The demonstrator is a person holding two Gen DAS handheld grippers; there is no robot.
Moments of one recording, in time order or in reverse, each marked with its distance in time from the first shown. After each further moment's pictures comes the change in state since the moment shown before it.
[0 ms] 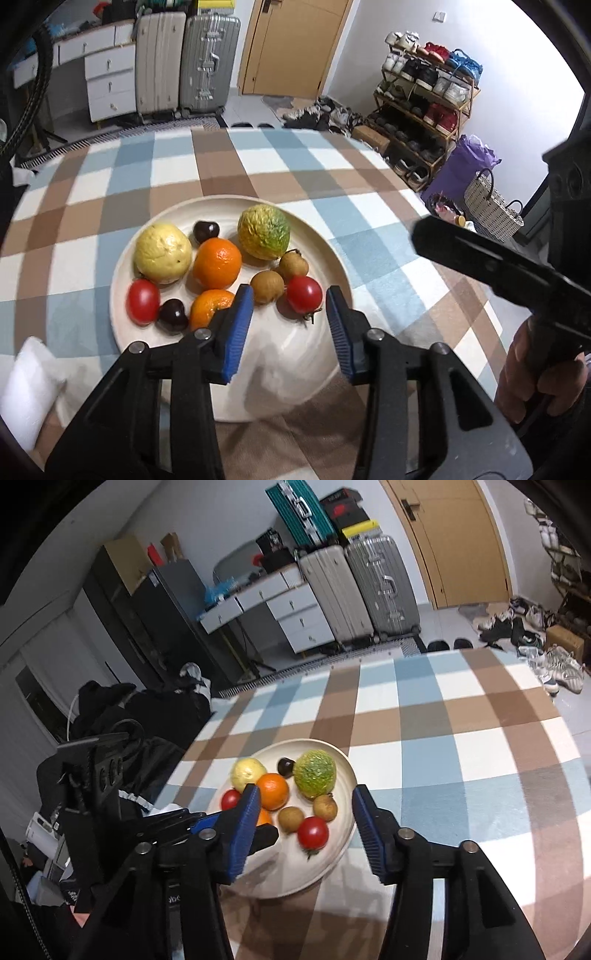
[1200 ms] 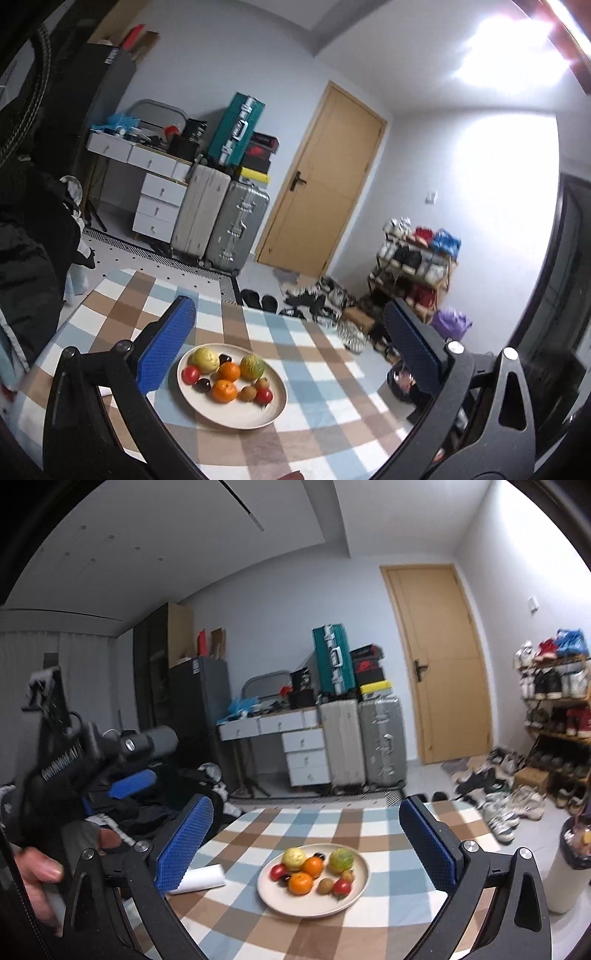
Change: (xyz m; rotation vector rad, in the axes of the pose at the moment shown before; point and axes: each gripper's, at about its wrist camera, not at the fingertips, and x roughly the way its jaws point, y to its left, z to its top) left arm -0.303 -0.026 -0.070 -0.210 -0.743 -0.006; right arm -0.190 0.135 -0.084 -0.259 -0.586 -0.113
